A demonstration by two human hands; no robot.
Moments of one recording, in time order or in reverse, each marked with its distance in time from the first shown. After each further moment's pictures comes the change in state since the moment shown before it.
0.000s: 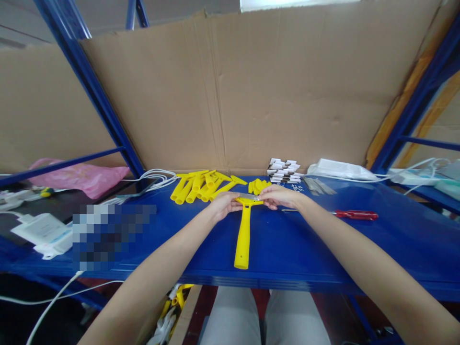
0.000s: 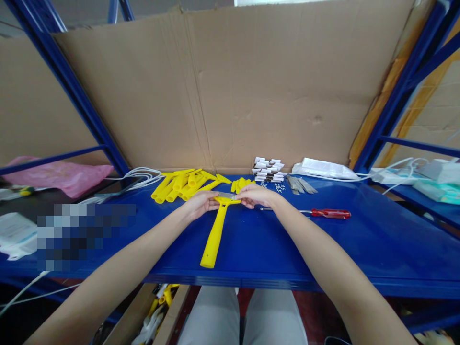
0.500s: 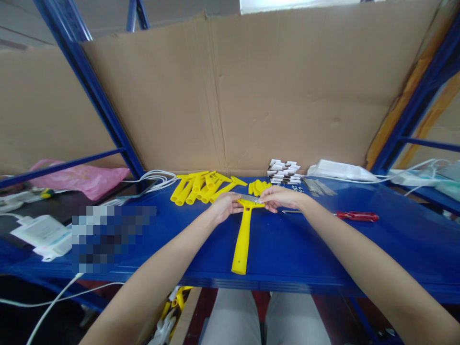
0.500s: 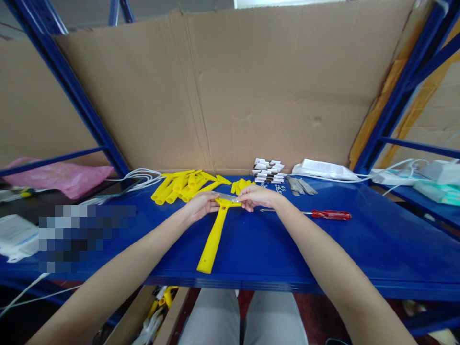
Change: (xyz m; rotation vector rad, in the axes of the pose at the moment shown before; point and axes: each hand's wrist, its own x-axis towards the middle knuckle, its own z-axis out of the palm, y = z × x) left_hand -0.008 0.002 0.005 0.016 -0.034 0.012; right_hand -0.001 0.002 -0.007 -0.012 -0.102 -0.023
